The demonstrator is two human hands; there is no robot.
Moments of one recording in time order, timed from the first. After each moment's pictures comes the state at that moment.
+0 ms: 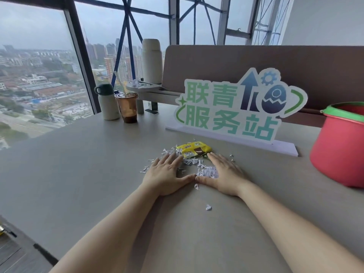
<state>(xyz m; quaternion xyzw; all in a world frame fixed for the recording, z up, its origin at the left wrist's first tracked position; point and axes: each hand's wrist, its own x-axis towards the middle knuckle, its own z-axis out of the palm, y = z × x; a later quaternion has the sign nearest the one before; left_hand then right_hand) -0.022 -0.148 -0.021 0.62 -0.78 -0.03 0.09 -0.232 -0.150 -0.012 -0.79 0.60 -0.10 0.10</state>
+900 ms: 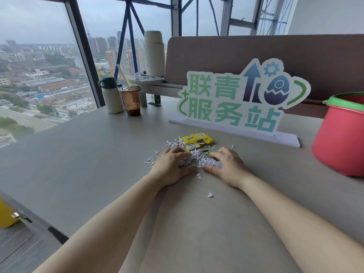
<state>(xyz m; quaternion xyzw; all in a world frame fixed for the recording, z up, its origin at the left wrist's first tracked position) -0.021 -0.138 -0.021 0.55 -0.80 -0.06 0.24 -0.233 -0.140 -0.015 -0.78 0.57 -0.22 0.12</state>
